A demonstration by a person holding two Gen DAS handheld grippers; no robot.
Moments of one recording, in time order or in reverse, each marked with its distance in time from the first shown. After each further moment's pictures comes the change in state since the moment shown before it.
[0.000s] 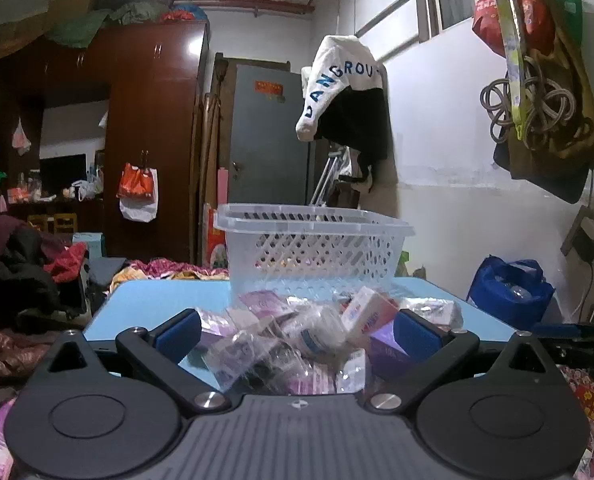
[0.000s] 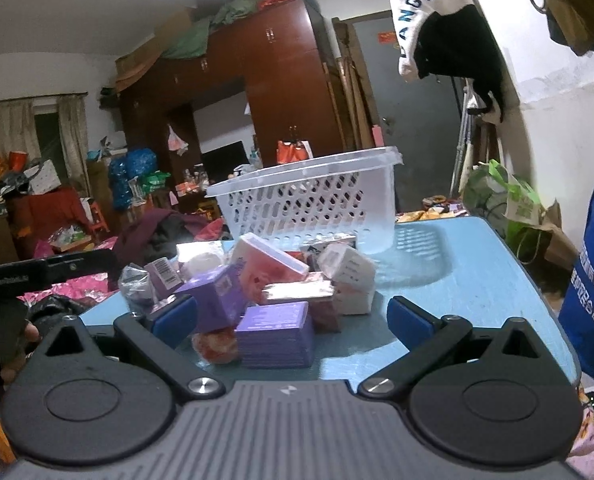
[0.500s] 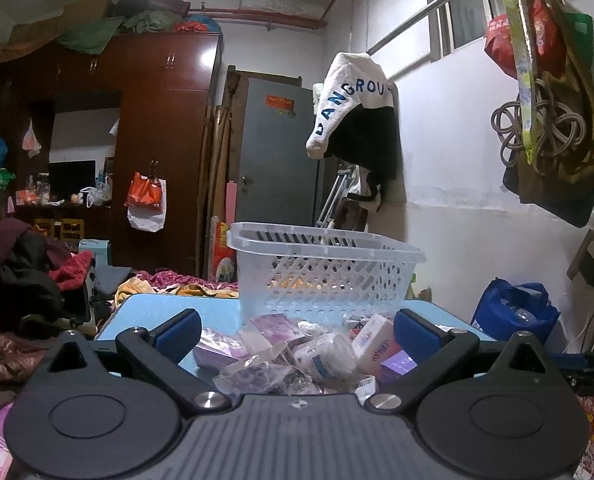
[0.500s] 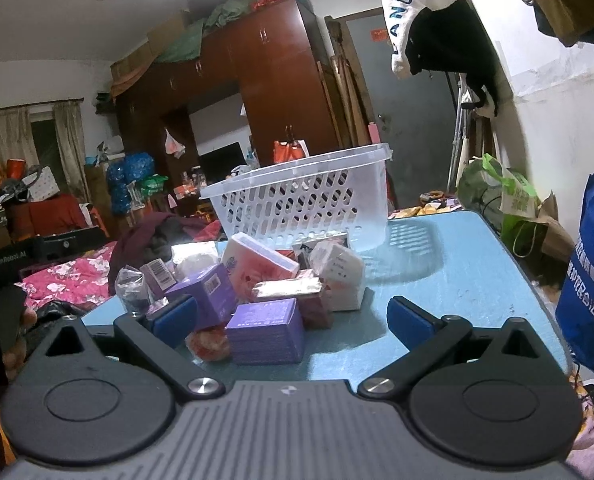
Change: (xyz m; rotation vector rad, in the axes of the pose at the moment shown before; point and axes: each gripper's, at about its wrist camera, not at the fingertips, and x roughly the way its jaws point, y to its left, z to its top) left arm -0.001 0.008 0.008 -0.036 -0.044 0.020; right arm -0.008 -0.006 -0.001 0.020 0.003 0.006
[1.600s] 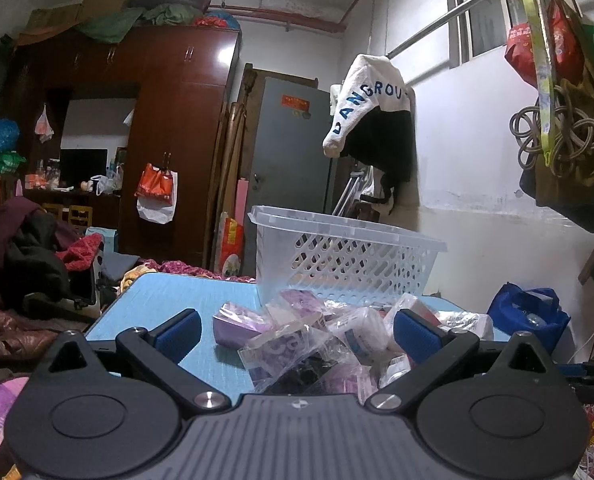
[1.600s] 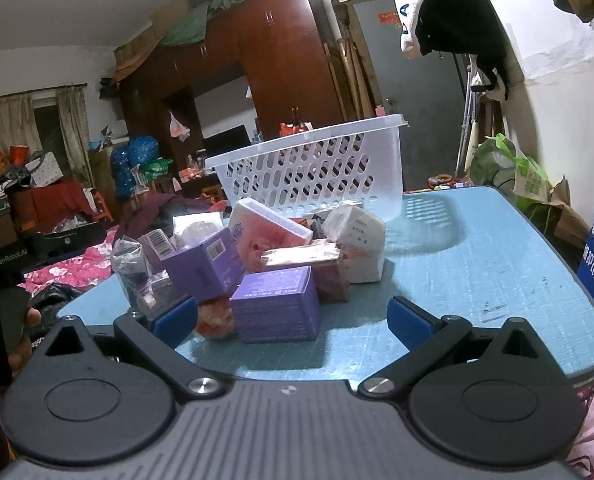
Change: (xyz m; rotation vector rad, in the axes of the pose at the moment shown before) left arm 0.008 0.028 -0.030 -0.054 -0.016 0.011; right arm 0.021 0.003 -0.016 -0.009 0.036 0.019
